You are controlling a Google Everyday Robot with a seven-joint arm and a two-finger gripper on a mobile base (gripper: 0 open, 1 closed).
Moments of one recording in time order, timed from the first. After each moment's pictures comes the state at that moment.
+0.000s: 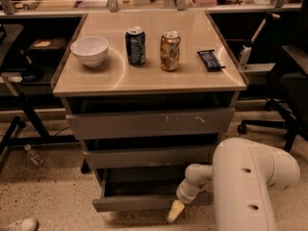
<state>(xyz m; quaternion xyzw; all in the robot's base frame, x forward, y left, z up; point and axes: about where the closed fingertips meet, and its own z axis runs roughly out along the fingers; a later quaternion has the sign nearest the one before) 0.502 -0.109 0.185 -0.50 0.84 0.18 0.05</state>
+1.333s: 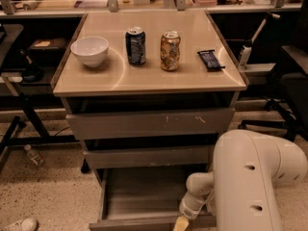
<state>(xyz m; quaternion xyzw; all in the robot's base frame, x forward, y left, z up) 0.407 -0.120 0.212 -0.48 0.85 0.20 -0.04</state>
